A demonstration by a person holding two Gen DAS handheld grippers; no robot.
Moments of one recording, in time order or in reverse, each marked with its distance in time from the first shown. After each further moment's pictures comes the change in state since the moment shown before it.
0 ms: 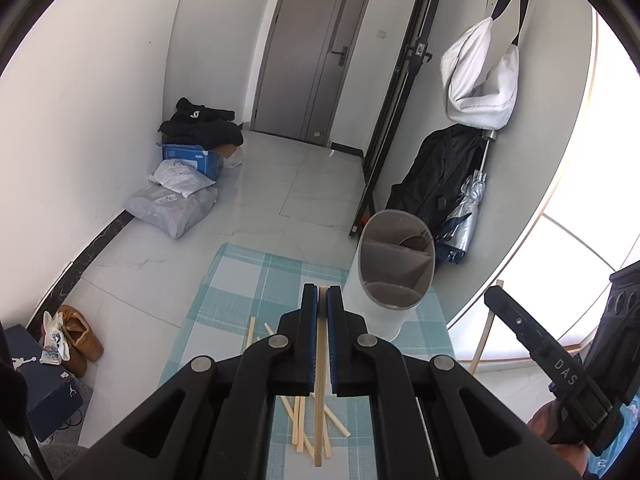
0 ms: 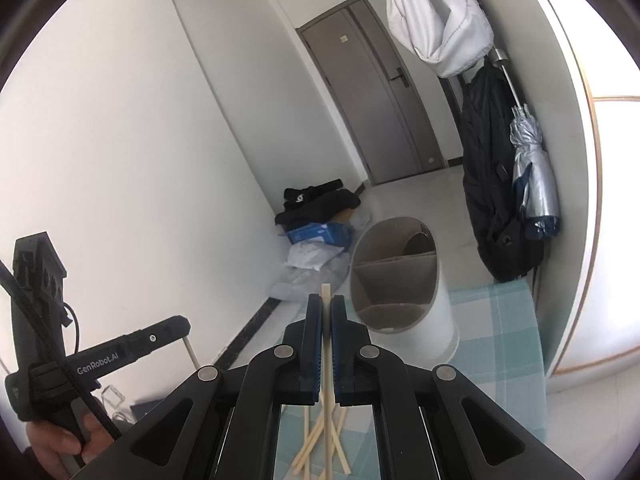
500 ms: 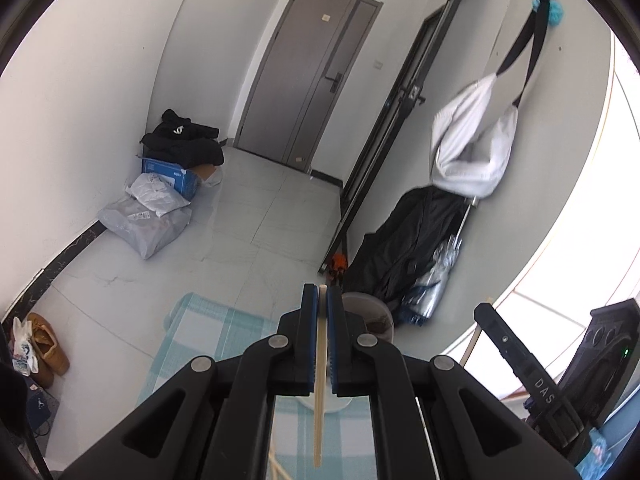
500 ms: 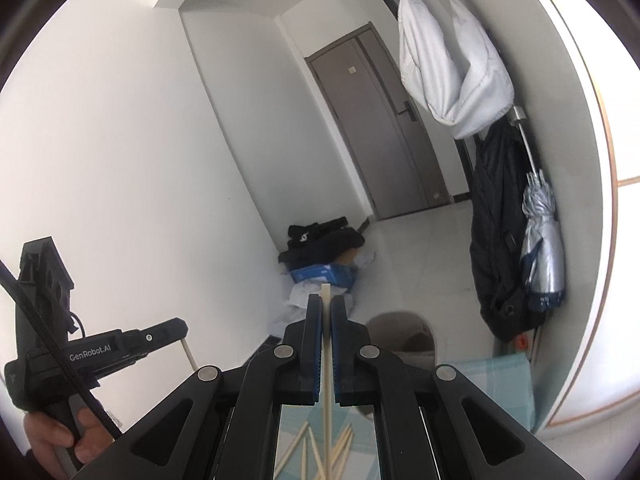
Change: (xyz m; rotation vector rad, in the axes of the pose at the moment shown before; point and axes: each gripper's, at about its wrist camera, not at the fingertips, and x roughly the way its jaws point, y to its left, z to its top) left arm 0.003 -0.007 0.076 -0.113 -0.086 -0.107; right arm 0.008 -0.001 0.083 -0.038 -0.116 0.019
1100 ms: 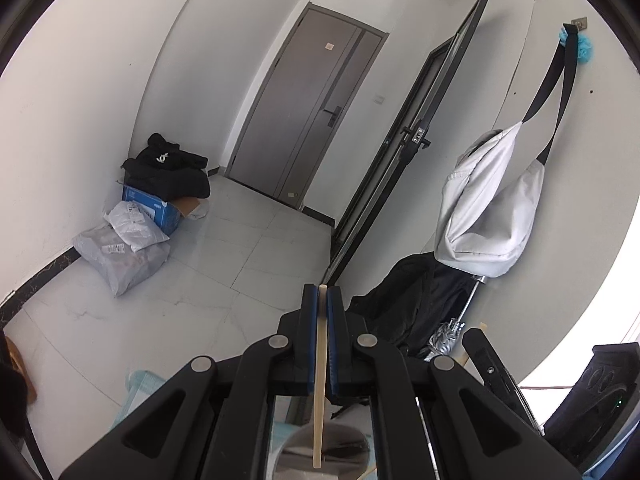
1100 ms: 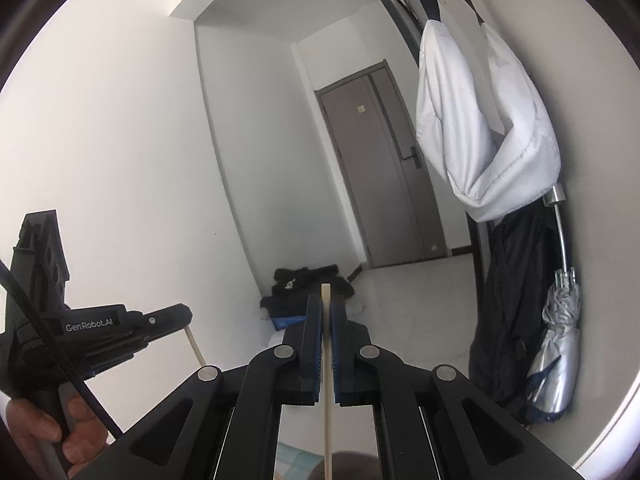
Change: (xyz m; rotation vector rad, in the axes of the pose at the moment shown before) left arm 0.079 -0.018 0.069 -0.052 -0.116 -0.026; right arm 0.087 -0.028 0.076 -0.110 -0.140 -0.032
